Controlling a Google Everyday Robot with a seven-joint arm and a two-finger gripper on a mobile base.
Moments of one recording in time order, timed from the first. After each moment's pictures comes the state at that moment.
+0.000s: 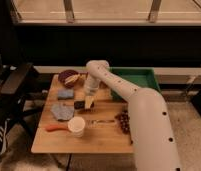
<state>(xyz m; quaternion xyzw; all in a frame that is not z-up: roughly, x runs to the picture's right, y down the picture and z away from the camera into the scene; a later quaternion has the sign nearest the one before) -0.063 0.081 0.912 -0.41 -0.19 -0.02 0.89</state>
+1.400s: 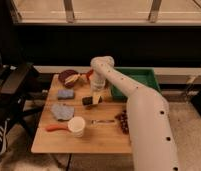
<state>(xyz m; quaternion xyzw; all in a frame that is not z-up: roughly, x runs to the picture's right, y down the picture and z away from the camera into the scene) -0.042 0.055 0.925 -0.39 -0.15 -0.04 0.91</state>
